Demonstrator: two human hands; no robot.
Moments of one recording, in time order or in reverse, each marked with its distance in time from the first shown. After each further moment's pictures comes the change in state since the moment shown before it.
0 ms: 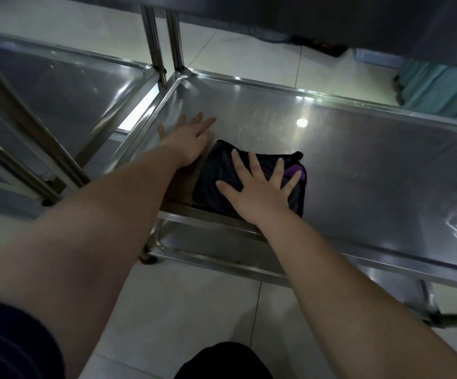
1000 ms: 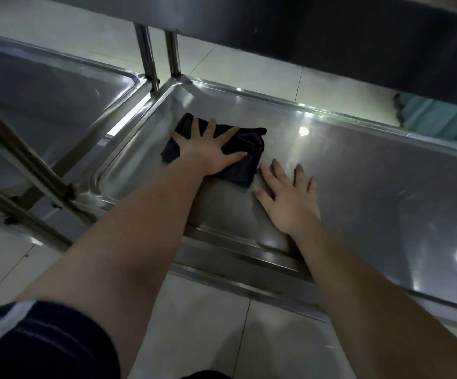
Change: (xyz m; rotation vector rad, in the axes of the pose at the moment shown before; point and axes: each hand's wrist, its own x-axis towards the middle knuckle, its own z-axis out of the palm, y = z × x) left_hand 0.050 0.058 0.022 0.222 -0.038 -0.042; right_hand 0.056 0.098 -0.008 -0.084 0.078 -0.107
